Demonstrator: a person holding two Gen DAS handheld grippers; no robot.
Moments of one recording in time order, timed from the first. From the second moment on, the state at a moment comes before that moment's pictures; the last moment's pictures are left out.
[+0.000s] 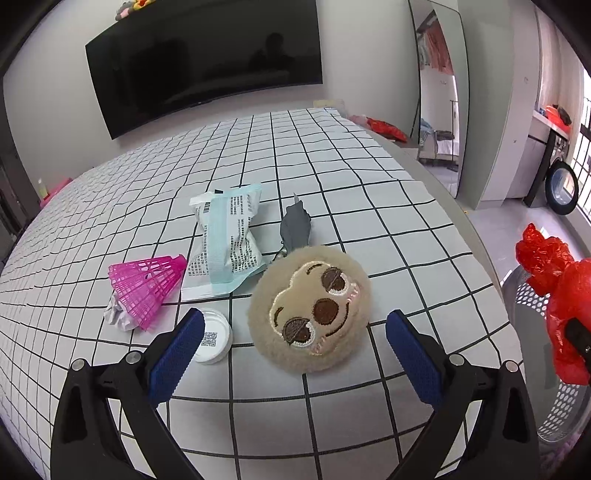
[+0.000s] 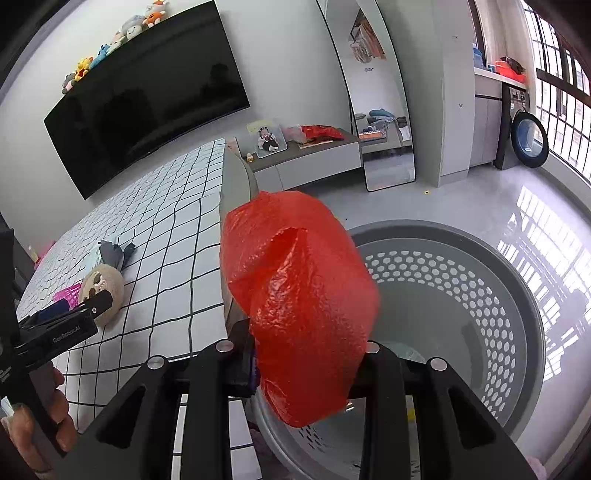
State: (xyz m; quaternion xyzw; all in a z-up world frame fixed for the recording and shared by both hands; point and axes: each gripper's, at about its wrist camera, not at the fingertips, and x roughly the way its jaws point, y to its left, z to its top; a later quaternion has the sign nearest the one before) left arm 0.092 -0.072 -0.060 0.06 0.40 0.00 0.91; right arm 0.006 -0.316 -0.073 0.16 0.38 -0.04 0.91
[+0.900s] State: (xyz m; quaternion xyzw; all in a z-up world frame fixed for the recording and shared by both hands) left arm 0.021 -0.120 -0.022 0.08 0.36 -0.12 0.92; right arm -0.049 -0.345 -0.063 0.17 0.38 -0.09 0.90
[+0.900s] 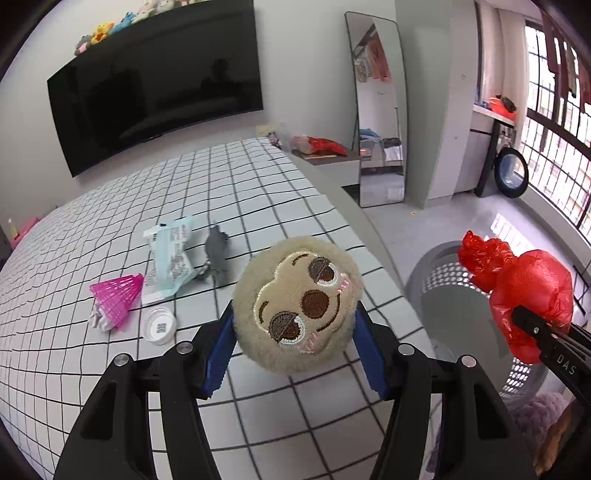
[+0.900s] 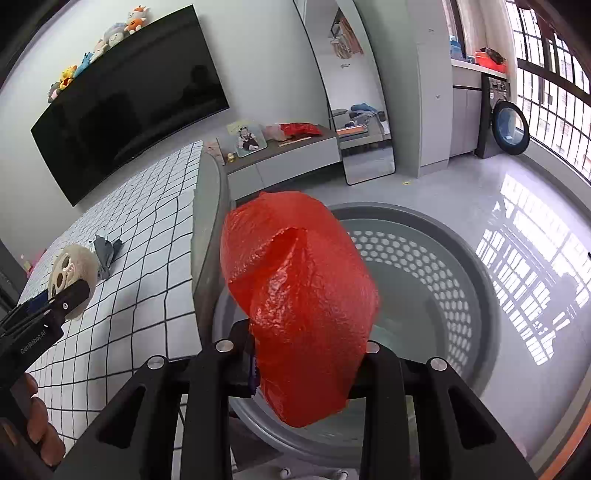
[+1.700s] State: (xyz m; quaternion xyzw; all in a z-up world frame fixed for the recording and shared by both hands) left arm 0.005 -0.262 -0.055 0.14 0.37 -0.26 0.88; right arm -0.083 -0.419 -0.087 0.19 0.39 -0.14 0.89
